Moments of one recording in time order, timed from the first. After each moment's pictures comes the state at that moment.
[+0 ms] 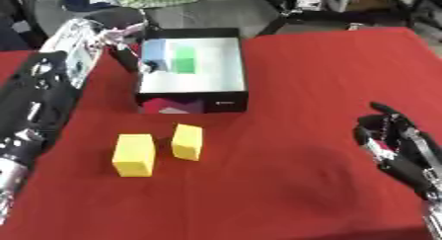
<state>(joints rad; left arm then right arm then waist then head) -0.94 0.35 -0.17 -0.89 -1.13 -0.29 -0.36 -0.09 -0.29 0.15 -1.72 0.08 -0.06 0.08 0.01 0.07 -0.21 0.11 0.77</state>
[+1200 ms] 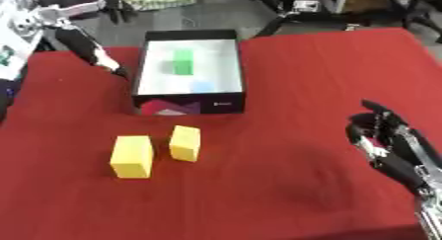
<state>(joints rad) -0.74 0.79 -0.24 -1.40 -0.49 -0.33 -0.73 -0.09 -0.30 0.14 -1.72 0.08 -0.06 0.07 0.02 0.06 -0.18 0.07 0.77</state>
